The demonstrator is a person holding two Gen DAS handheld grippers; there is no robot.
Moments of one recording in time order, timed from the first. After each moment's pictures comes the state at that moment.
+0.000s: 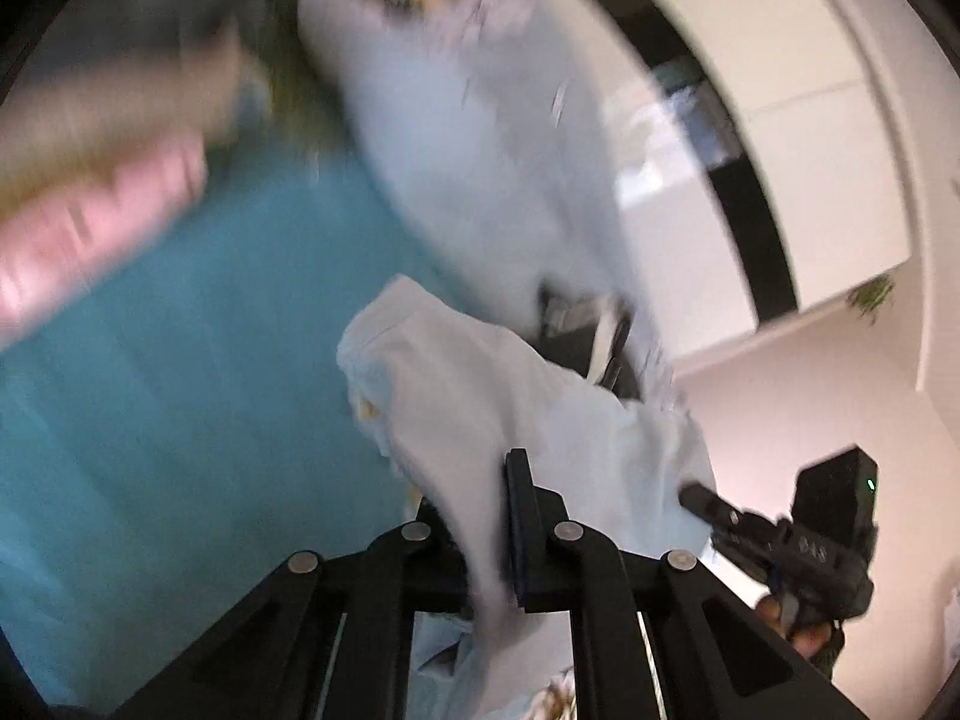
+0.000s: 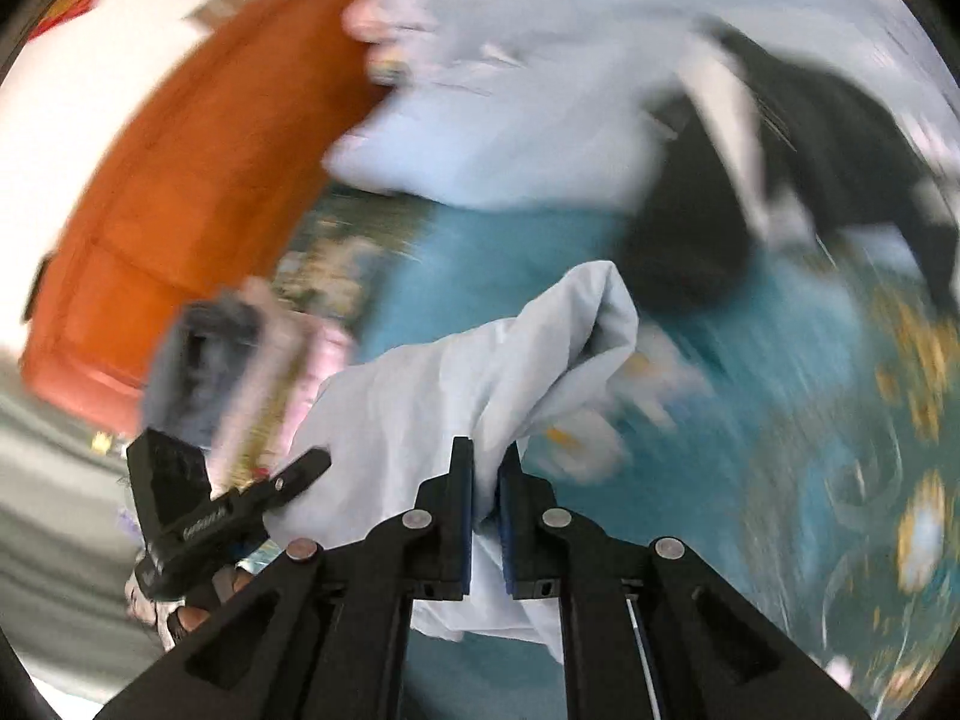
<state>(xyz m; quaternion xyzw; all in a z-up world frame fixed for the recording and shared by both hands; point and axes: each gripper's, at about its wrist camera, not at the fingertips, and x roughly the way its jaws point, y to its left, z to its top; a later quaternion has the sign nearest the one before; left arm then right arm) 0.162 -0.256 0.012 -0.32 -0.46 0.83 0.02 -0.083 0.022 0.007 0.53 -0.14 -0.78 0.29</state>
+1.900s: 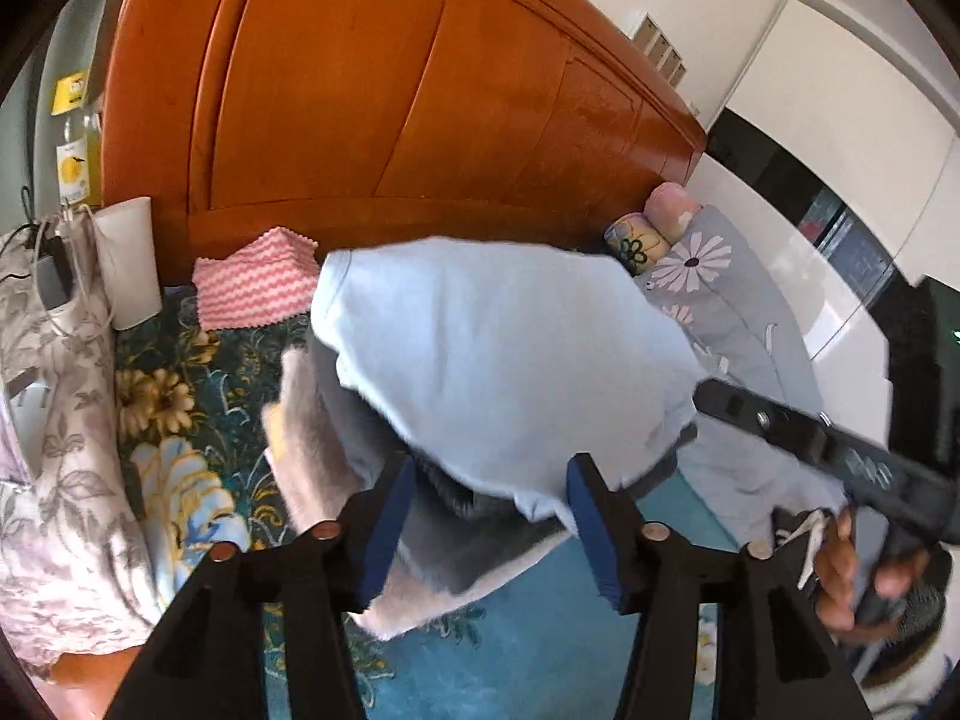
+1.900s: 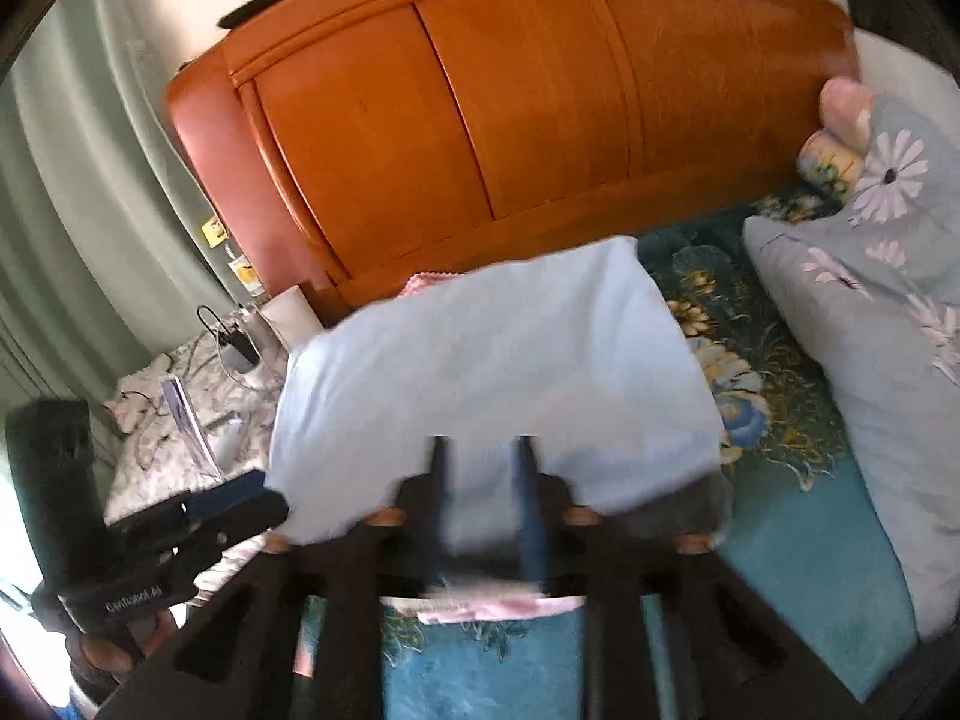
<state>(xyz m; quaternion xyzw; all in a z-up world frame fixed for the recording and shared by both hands) 0.314 -0.430 0.087 -0.27 -0.33 0.85 -0.30 -0.025 -0.410 0.083 0.40 0.12 -0.73 0.54</state>
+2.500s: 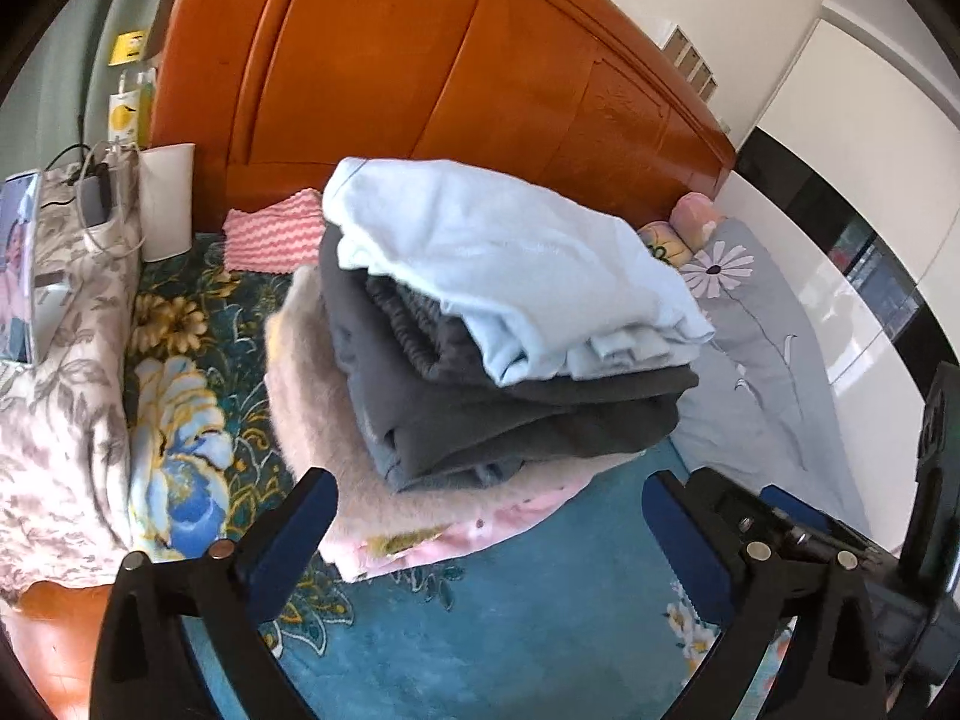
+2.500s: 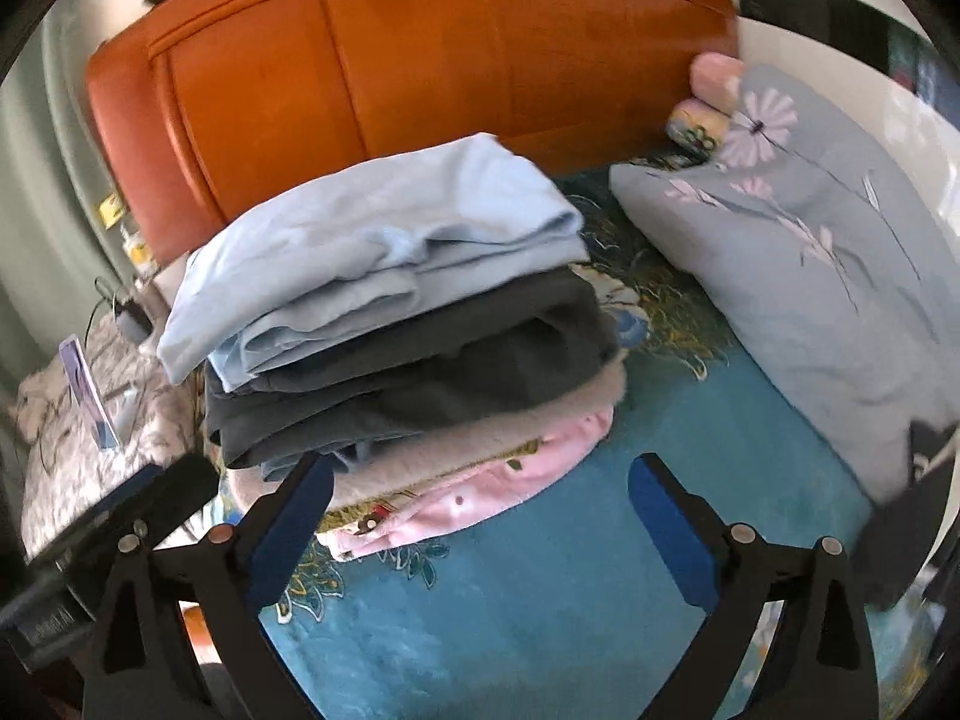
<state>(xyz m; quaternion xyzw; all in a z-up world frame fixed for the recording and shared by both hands) 0.316 -0.374 0.056 -0.25 -0.35 0.83 -0.34 0.021 -0.341 0.043 0.41 0.13 -0.81 0.40</state>
